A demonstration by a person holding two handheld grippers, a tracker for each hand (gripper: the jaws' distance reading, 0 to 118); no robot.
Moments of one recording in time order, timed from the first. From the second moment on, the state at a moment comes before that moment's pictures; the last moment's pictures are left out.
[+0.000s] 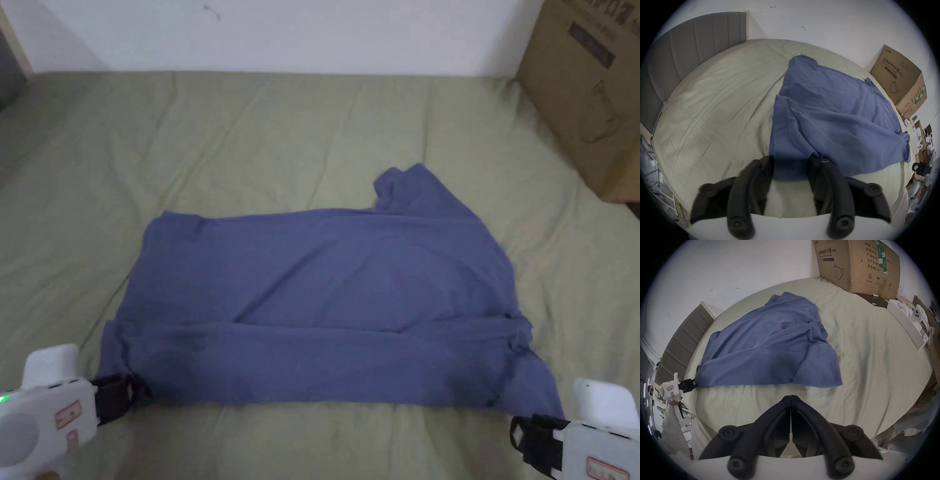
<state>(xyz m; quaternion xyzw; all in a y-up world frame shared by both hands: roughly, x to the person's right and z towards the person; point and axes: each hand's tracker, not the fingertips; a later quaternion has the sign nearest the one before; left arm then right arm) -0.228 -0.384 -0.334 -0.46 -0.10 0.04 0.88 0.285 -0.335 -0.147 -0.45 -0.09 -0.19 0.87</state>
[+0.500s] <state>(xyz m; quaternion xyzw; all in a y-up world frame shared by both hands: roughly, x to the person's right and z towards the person) -0.223 -0.348 -0.326 -0.45 -0.13 0.00 0.88 0.329 -0.355 -0.199 -0.43 -0.12 -0.17 0.88</state>
